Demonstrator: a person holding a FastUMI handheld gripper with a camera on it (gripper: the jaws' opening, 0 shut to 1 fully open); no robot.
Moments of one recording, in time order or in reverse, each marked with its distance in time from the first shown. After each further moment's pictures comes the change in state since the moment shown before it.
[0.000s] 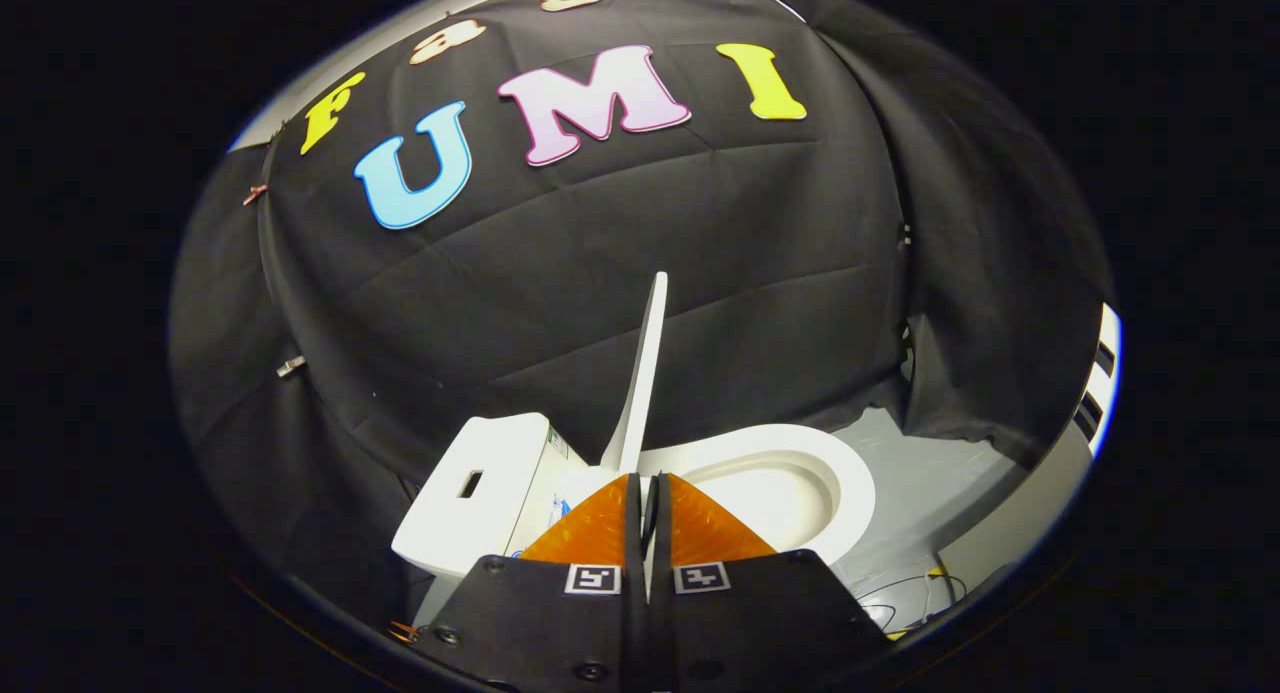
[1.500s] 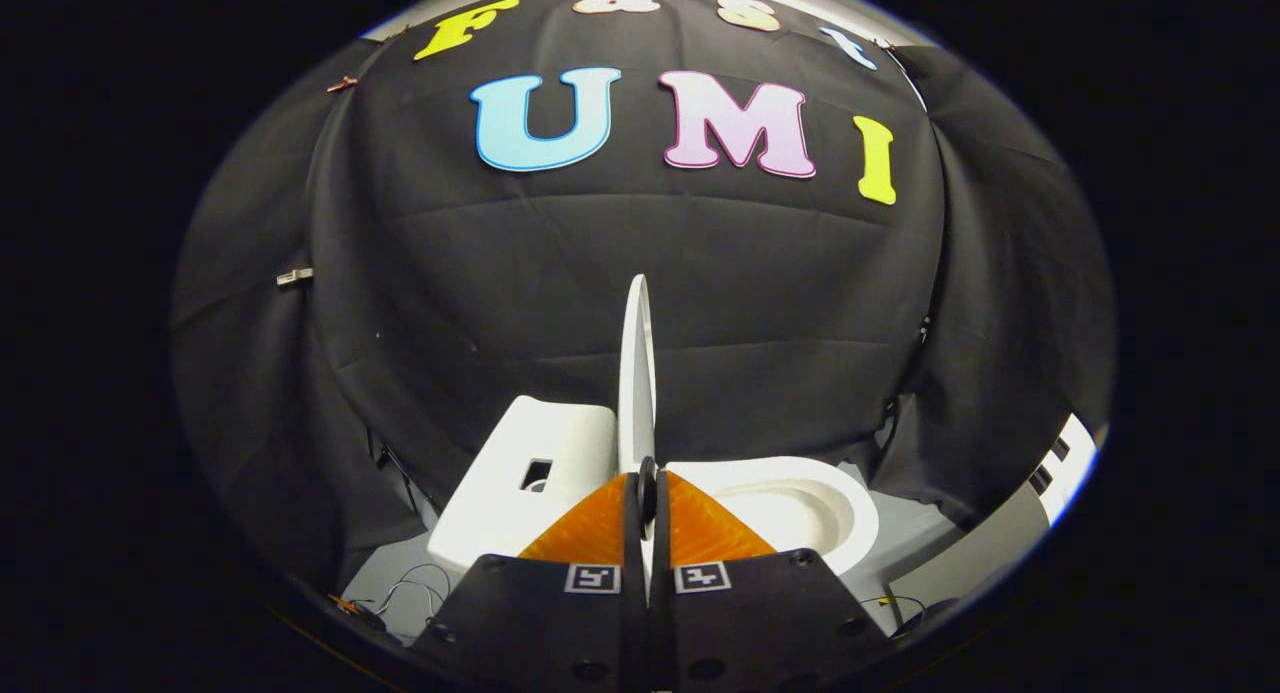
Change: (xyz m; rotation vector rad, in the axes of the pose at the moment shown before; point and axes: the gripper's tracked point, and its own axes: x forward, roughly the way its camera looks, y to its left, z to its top) arm -0.011 0.186 -0.025 -0.273 -0.043 -0.089
